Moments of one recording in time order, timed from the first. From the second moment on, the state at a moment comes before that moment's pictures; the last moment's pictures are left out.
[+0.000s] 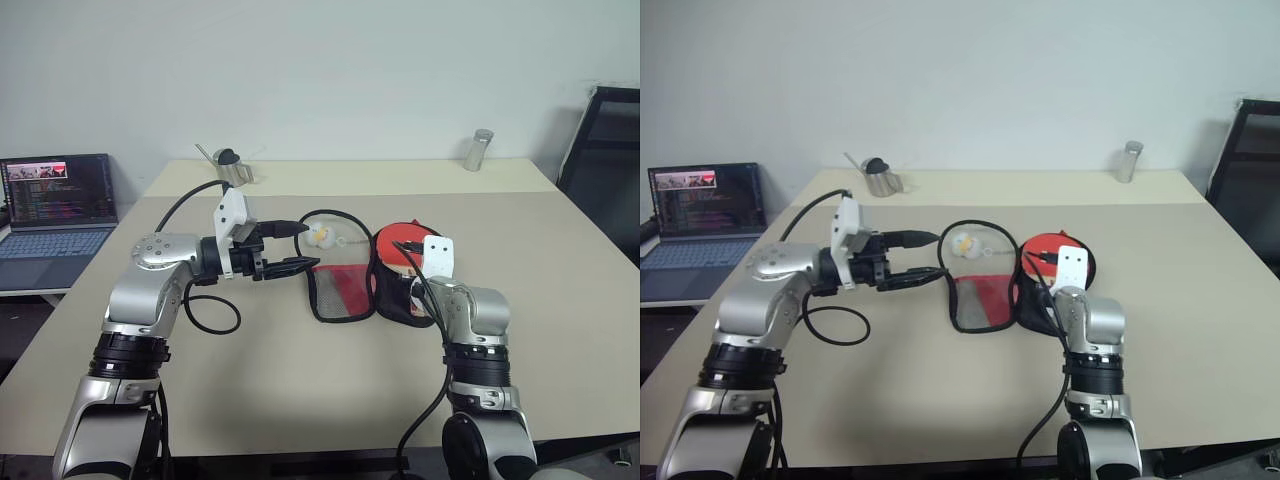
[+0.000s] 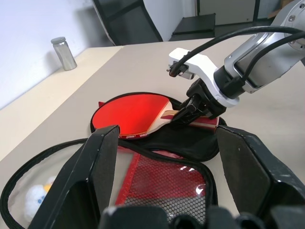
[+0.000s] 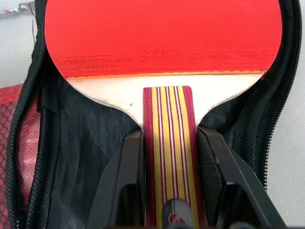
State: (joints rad) left arm -0.72 0.65 0.03 0.13 -0.40 0.29 -1.21; right arm -0.77 0.10 -0.28 0.05 0.11 1.21 -0.26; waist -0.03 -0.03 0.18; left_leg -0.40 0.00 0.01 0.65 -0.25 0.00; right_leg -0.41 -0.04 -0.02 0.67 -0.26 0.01
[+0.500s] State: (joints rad) left arm -0.71 0.65 0.03 0.13 -0.40 0.29 -1.21; right arm -0.78 0.07 -0.23 0.04 0.10 1.21 -0.22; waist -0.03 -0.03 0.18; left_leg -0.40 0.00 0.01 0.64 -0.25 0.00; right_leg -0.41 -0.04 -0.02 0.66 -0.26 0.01
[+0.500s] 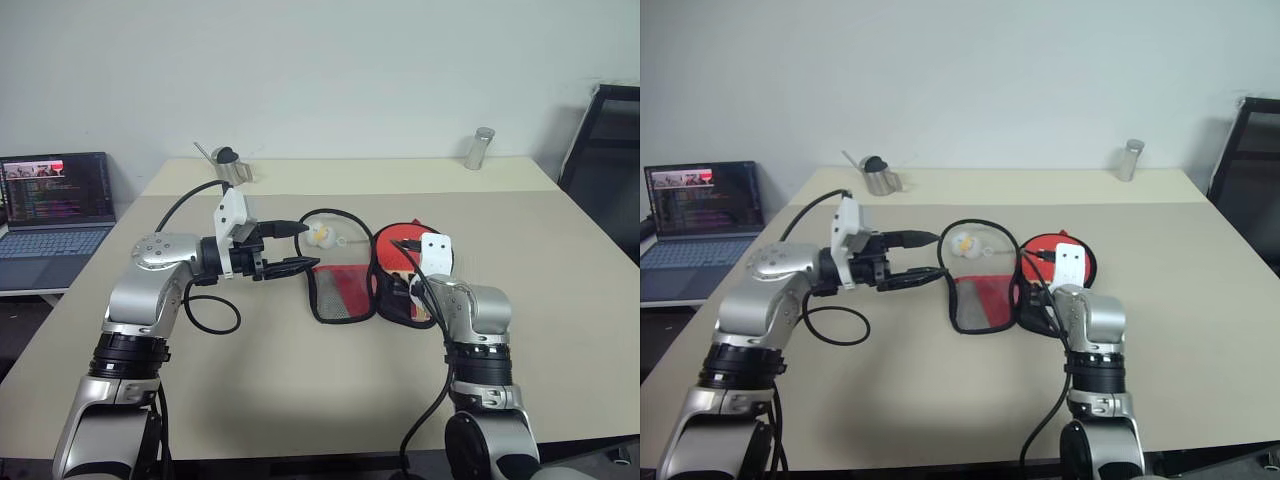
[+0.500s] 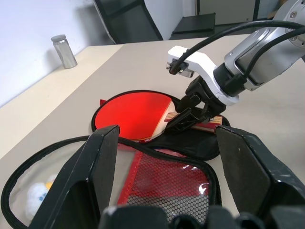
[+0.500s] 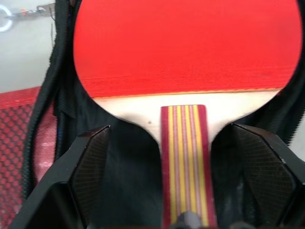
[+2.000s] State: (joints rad) left arm -0.86 0.53 -0.02 0.92 -0.11 -0.05 -1.00; right arm -0.56 -0.73 -0.22 -0.49 0.70 1.14 0.71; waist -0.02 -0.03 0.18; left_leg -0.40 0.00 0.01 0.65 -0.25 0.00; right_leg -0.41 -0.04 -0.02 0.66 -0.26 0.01
